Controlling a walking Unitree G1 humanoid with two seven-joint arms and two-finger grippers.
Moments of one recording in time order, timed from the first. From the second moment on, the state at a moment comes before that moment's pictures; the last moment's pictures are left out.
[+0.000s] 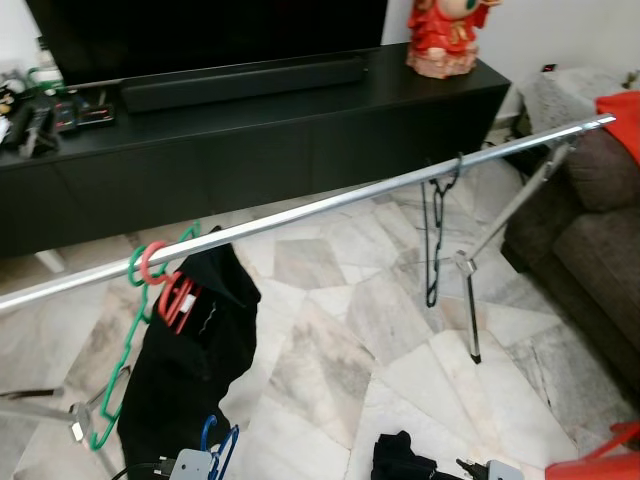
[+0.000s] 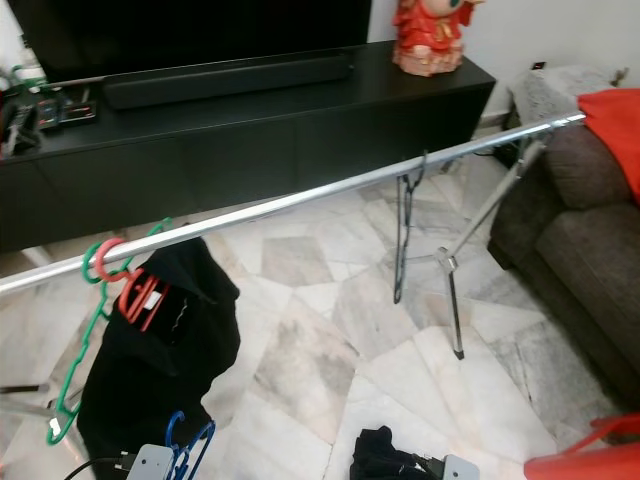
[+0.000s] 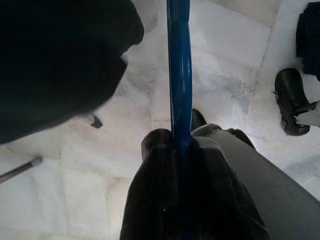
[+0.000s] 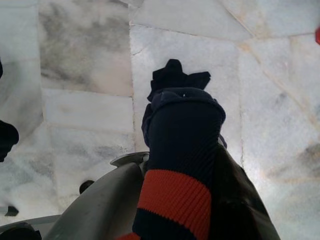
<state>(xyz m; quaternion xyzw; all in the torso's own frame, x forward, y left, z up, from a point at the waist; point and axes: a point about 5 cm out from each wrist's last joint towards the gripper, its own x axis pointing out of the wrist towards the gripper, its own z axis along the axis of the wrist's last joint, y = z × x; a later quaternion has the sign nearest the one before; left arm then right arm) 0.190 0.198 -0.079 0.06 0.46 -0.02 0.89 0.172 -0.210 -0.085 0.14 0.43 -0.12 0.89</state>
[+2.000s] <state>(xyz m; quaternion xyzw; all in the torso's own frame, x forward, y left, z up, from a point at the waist) 0.193 0.204 -0.077 0.08 0.45 -0.01 0.89 0.181 -0.209 -0.081 0.15 0.41 -0.12 0.89</state>
